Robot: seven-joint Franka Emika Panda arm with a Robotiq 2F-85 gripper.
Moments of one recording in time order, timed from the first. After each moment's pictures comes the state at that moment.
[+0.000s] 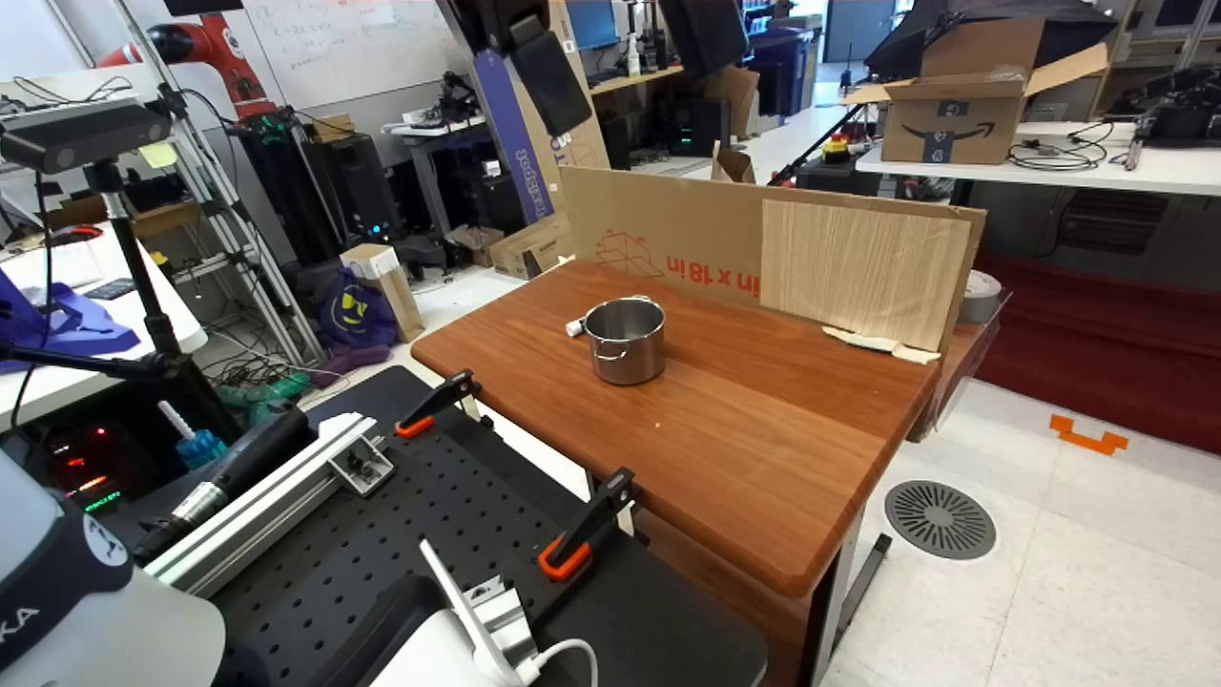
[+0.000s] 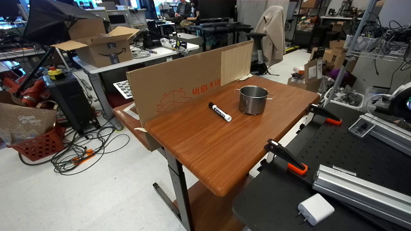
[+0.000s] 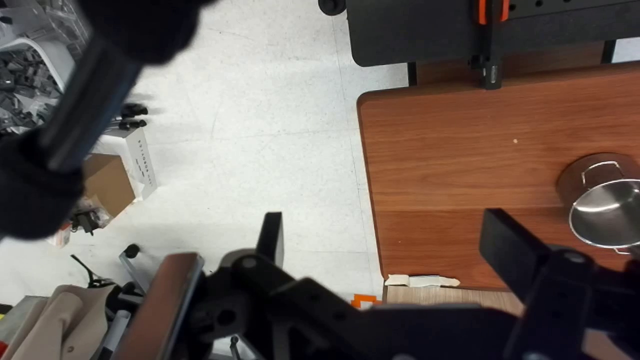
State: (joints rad) arm -0.32 -0.81 -0.21 -2.79 -0.40 2.28 -0.17
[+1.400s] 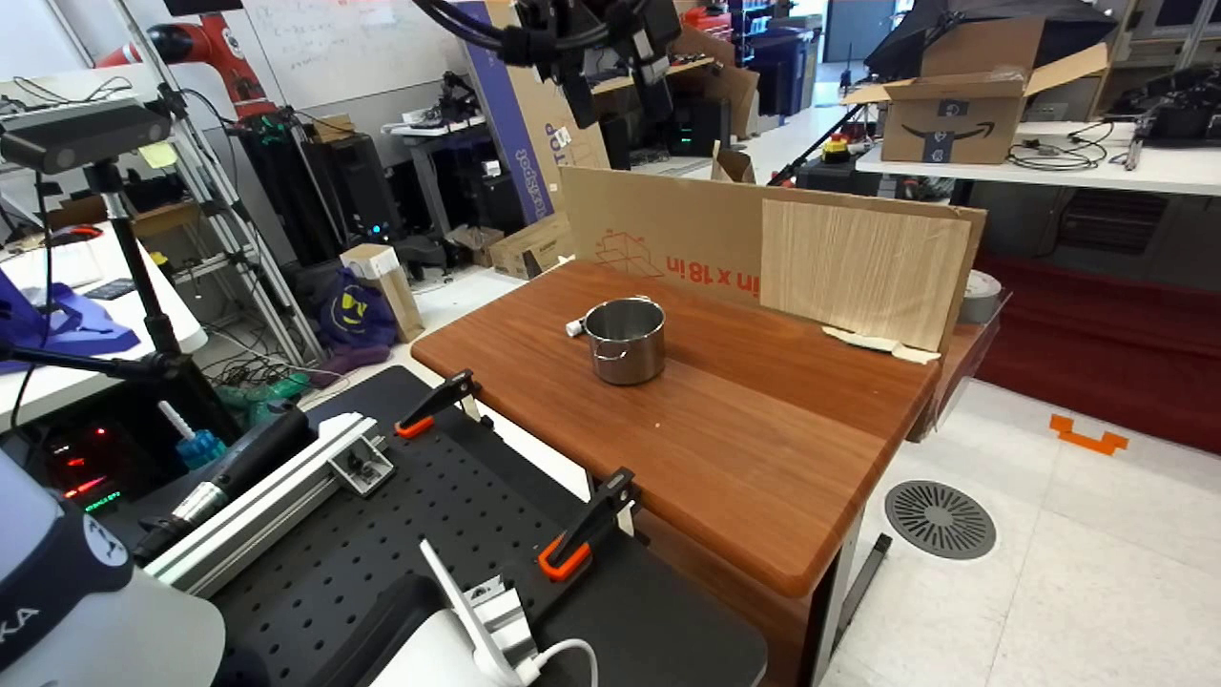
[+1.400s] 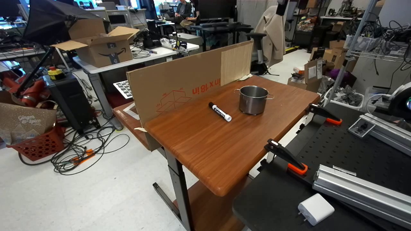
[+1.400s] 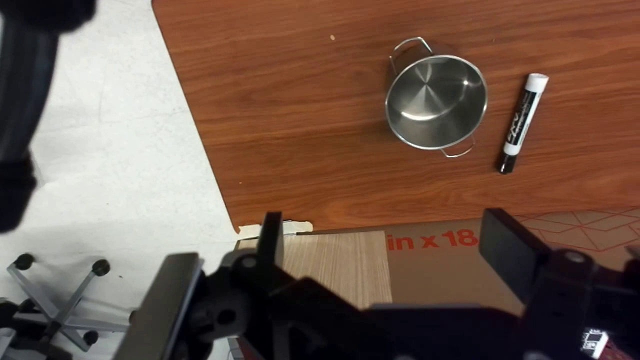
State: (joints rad) arm -0.08 -0.34 0.02 -2.54 -0.18 2.42 0.16
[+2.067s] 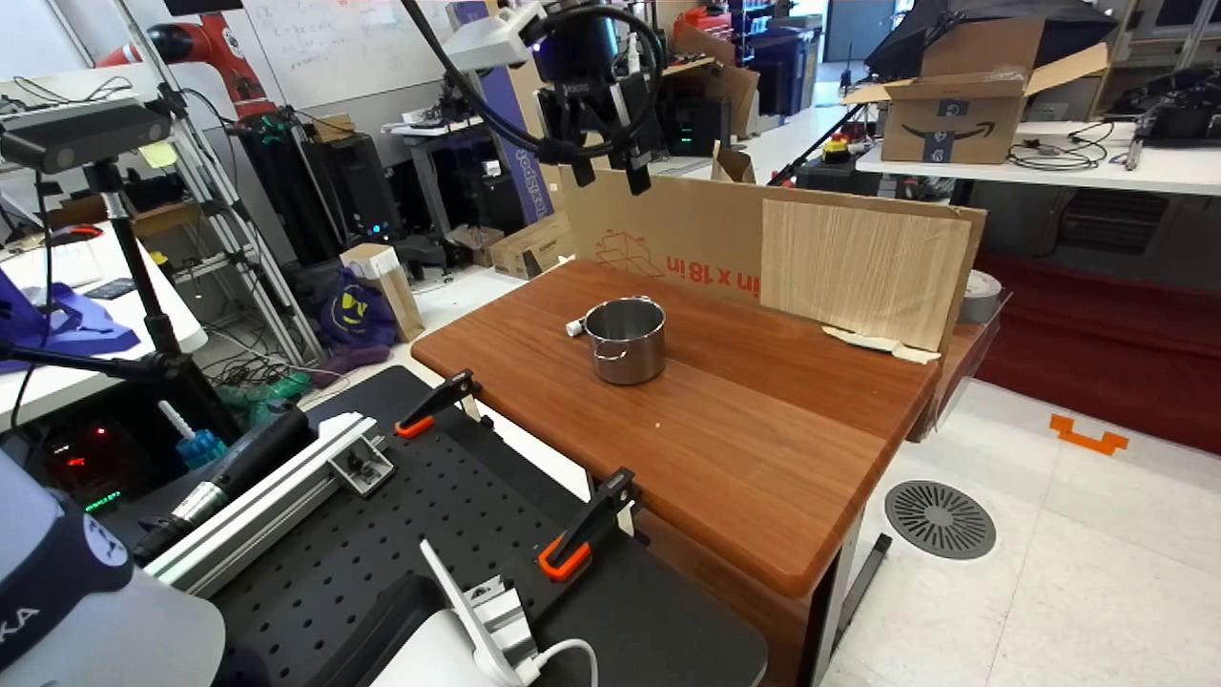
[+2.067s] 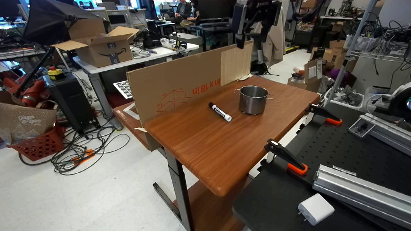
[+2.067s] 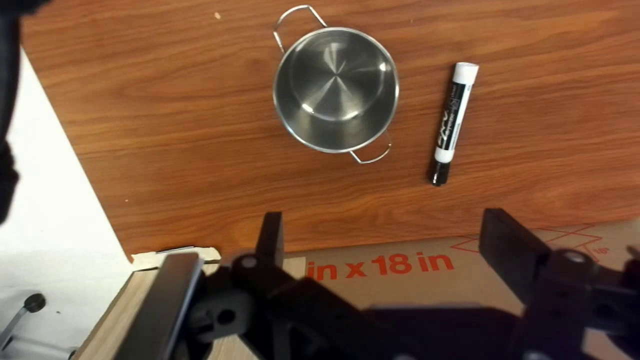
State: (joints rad) arm 0.01 -0.02 0.07 -2.39 -0.15 2.52 0.28
